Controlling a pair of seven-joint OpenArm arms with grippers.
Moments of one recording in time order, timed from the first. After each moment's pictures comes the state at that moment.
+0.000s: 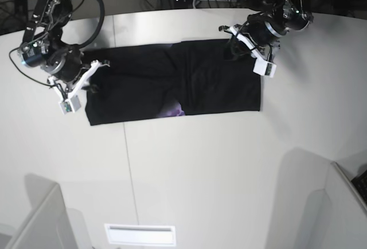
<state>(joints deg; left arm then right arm) 28.2 -6.8 -11.5 112.0 -39.6 -19.9 54.3 -10.0 6.4 21.0 108.6 31.5 28.6 -71.1</state>
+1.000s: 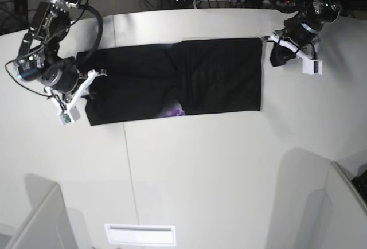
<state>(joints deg) 29.3 -6.1 -31.8 111.7 -41.1 -20.8 54.2 -3.4 6.3 21.8 107.2 31.7 28.6 -81.1</state>
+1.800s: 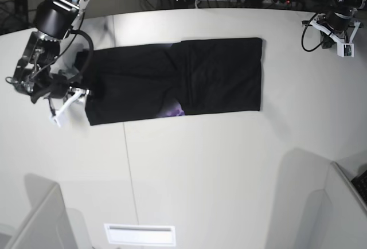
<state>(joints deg) 26.8 -5.0 -51.4 104.4 -16.7 -39.4 46.1 9.2 9.6 30.4 73.9 32.2 28.6 -81.0</state>
